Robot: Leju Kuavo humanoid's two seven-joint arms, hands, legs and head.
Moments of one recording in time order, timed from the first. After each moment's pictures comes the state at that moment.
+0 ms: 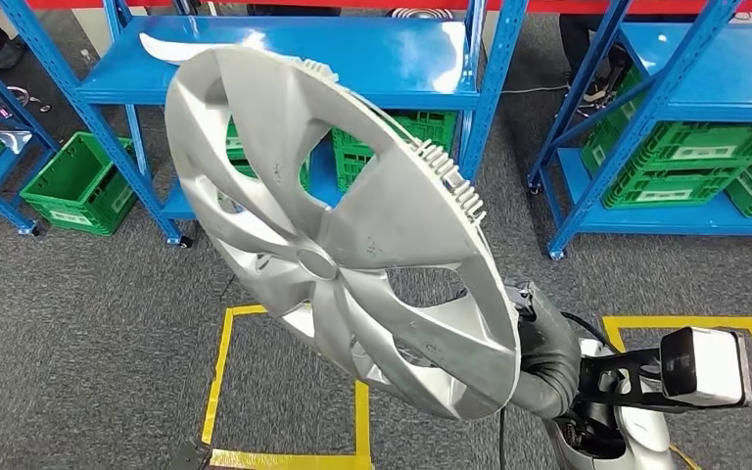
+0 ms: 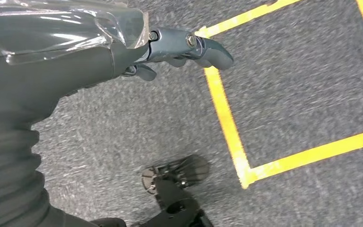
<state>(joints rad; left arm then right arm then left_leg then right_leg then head) -0.05 -0.28 1.06 -0.61 -1.24 -0.24 -0.41 -0.08 -0.08 0.29 -2.00 -0.54 0.61 -0.18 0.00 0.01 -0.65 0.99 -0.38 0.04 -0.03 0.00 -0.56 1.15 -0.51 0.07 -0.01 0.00</state>
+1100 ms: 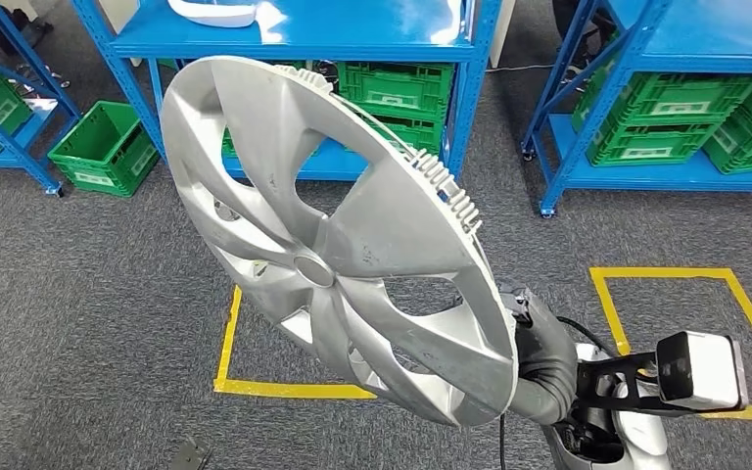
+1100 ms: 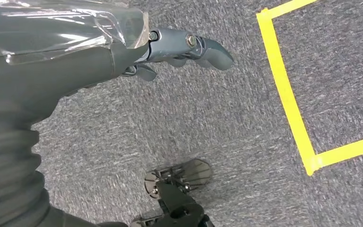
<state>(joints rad) -0.04 -0.29 1.03 -0.64 -1.22 -0.24 -0.41 -0.07 -0.08 0.30 -2.00 -0.55 0.62 -0.17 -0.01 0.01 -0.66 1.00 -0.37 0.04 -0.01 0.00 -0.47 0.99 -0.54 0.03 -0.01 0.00</state>
